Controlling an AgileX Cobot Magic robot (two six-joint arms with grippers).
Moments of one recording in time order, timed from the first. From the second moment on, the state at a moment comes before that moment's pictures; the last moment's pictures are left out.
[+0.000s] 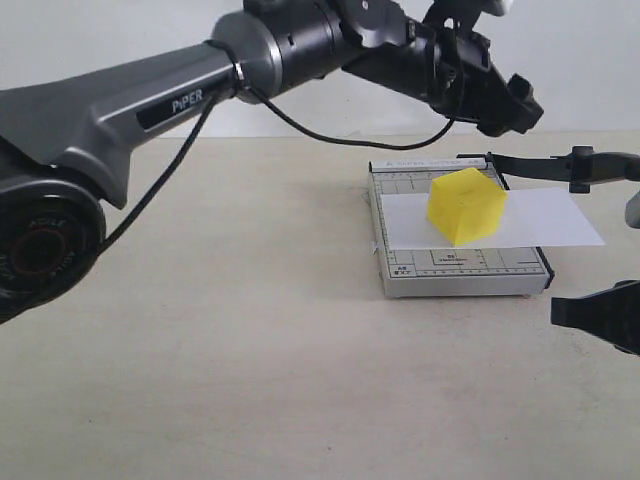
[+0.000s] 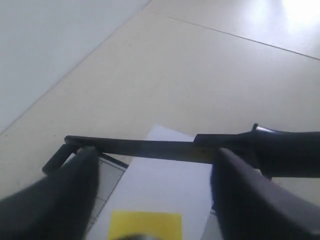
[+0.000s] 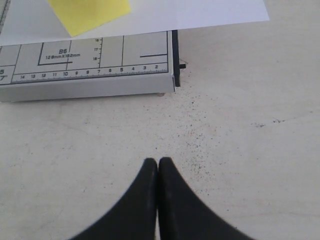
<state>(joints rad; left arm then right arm) -0.71 2.44 -2.35 -0.63 0.64 0.73 0.12 1.27 -0.34 -0.60 -0.09 0.76</state>
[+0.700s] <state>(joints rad) -0.68 2.07 -1.76 -0.37 0.25 0.52 0.12 1.27 -0.34 -0.60 -0.07 0.76</state>
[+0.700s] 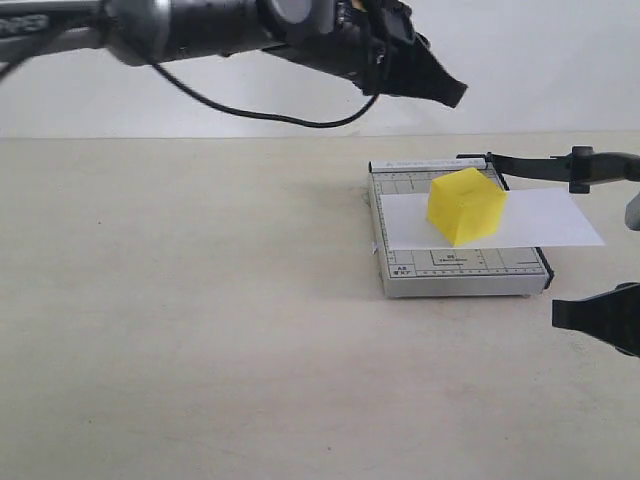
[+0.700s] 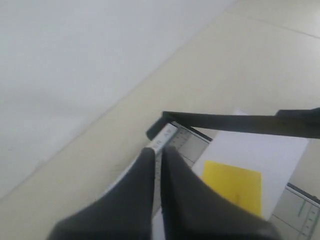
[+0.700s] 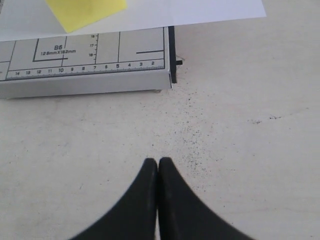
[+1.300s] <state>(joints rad) -0.57 1.72 -1.22 -0.19 -0.11 0.44 0.12 1.27 -0.34 -0.60 -0.08 0.76</state>
